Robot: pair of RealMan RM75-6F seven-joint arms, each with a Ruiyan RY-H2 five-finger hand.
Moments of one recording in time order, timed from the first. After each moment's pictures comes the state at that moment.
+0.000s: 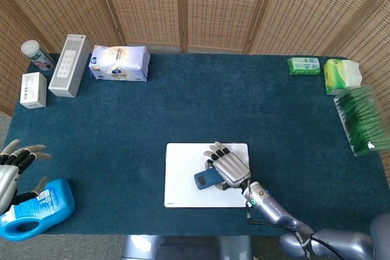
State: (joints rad) left arm -0.08 -0.86 0.01 -1.95 1.56 1.46 -0.05; right arm 0.69 -1.56 0.08 -1.60 -1.26 0.89 -0.34
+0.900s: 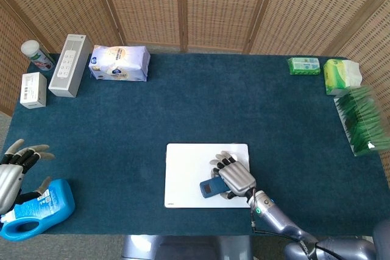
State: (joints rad) left arm -0.09 -0.88 0.01 -1.95 1.57 1.44 -0.04; right arm 0.63 -1.55 0.00 -1.64 -1.25 0.94 -0.36
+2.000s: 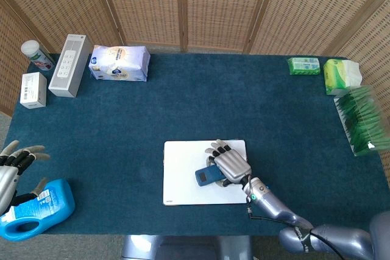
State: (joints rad) left arm -0.08 -0.86 0.02 -1.95 1.56 1.46 -0.04; right arm 0.71 -1.56 0.10 -1.56 -1.24 0.85 -0.29
